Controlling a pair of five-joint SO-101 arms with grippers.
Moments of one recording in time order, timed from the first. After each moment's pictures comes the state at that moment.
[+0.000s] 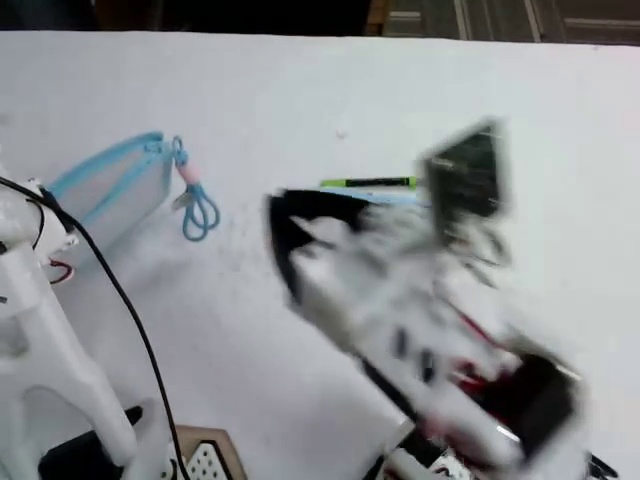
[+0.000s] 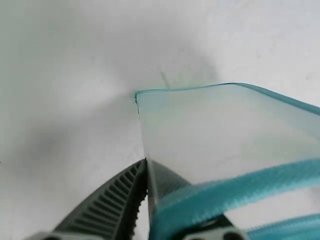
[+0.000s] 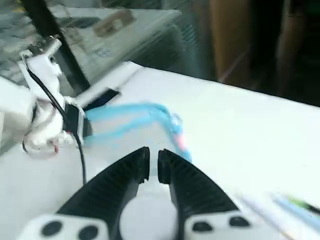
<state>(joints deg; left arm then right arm) -31.7 -26.2 -2.5 102.3 11.1 -45.1 -47.6 3.9 66.7 -14.0</state>
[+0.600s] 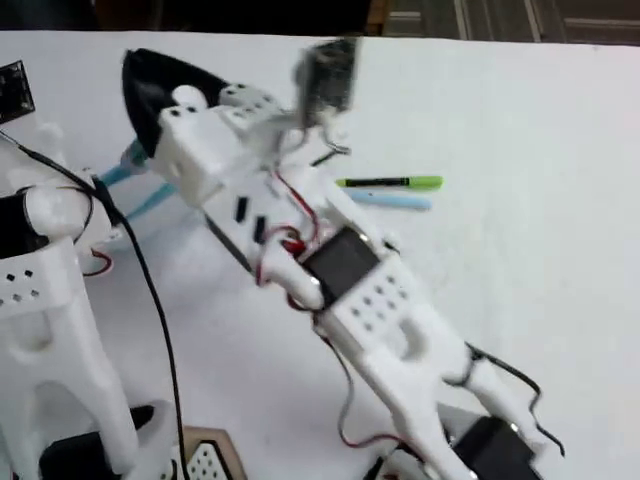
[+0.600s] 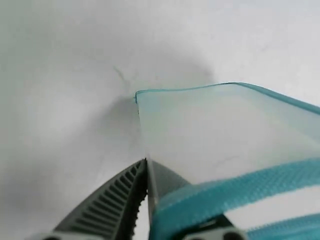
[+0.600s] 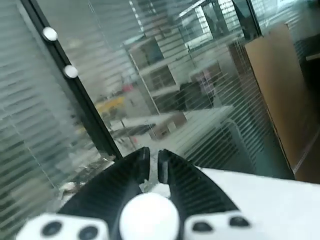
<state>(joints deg) -19.9 -26.2 -2.5 101.9 12.4 -46.0 -18.9 4.6 16.4 -25.7</state>
